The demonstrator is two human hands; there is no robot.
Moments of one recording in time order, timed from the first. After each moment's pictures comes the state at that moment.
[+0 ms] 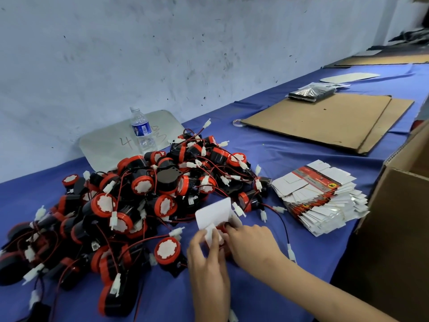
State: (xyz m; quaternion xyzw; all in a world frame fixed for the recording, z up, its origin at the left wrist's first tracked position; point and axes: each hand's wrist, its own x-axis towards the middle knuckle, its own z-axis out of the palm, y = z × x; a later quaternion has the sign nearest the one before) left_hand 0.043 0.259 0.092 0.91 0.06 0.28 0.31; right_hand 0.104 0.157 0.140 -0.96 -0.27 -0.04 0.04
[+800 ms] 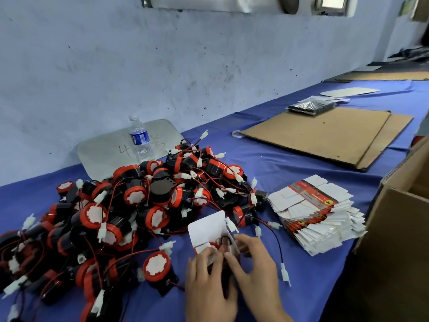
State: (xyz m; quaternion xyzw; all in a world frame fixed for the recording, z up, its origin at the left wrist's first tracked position) left_hand 0.051 0.250 0.102 0.97 0.00 0.21 0.15; right_hand 0.088 0.144 0.098 -0.80 -0.12 -0.22 0.55
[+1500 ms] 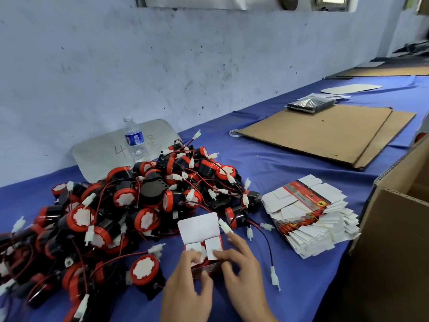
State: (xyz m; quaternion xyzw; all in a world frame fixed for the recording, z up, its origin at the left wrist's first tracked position) left_hand 0.046 0.253 0.112 0.91 0.04 0.30 0.29; right_hand 0.096 0.141 0.094 -0.78 -0.13 -0.12 0.60
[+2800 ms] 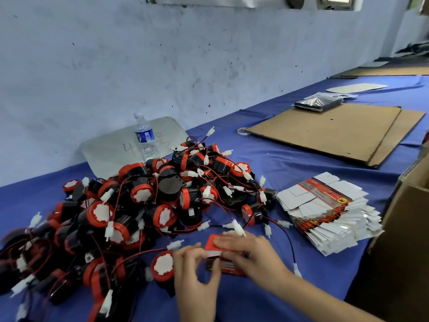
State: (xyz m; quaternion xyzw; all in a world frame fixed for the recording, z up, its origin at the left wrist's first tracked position) left_hand 0.067 0.282 0.084 0.81 0.05 0.40 0.42; right_hand 0.127 0.142 0.115 -0.81 -0.33 -0.02 0.48
